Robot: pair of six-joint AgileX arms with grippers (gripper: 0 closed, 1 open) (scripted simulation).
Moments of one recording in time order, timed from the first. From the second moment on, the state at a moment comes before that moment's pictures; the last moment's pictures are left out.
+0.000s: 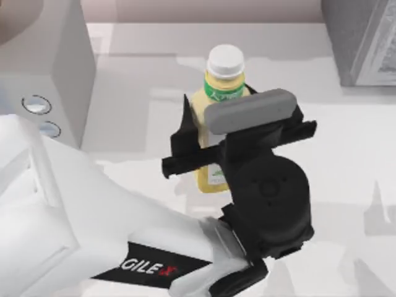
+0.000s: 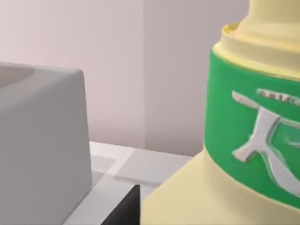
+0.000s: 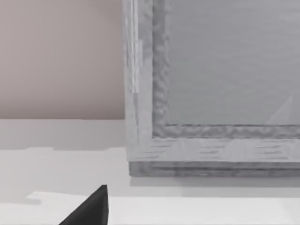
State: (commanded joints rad) left arm -1.16 1.97 0.98 1.25 -1.43 0.26; right arm 0.00 0.00 0.00 0.00 0.00 0.00
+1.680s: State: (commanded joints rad) left arm -1.06 2.12 0.98 1.26 -1.33 0.12; right arm 0.00 0.00 0.00 0.00 0.00 0.00
